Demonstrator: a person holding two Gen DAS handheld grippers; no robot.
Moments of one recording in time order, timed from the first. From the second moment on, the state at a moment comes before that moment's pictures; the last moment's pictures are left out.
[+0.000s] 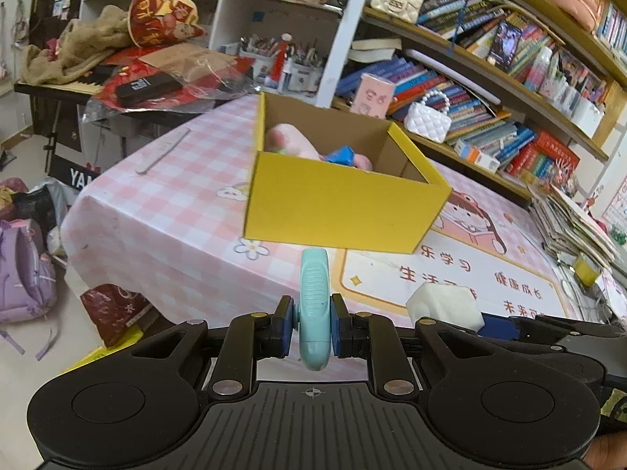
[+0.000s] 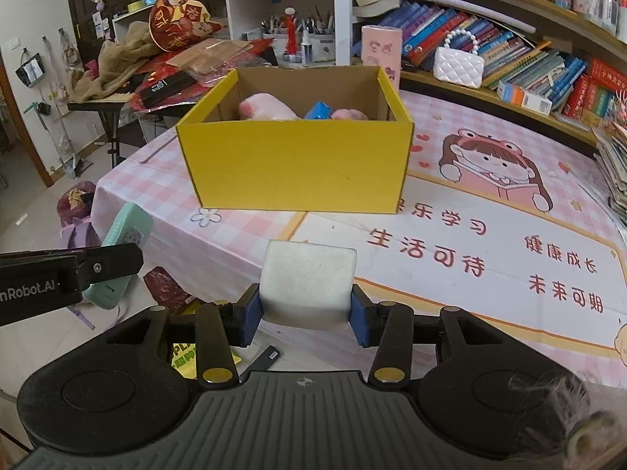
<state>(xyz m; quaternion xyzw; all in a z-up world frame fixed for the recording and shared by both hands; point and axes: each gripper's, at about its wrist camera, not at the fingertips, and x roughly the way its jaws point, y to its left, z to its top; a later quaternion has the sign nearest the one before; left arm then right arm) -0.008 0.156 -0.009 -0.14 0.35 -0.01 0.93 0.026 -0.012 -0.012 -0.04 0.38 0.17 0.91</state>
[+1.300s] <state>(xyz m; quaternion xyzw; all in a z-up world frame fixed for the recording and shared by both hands) 0.140 0.159 0.023 -0.15 0.29 0.03 0.95 0.189 0.007 0.027 -0.07 0.31 0.19 0.93</state>
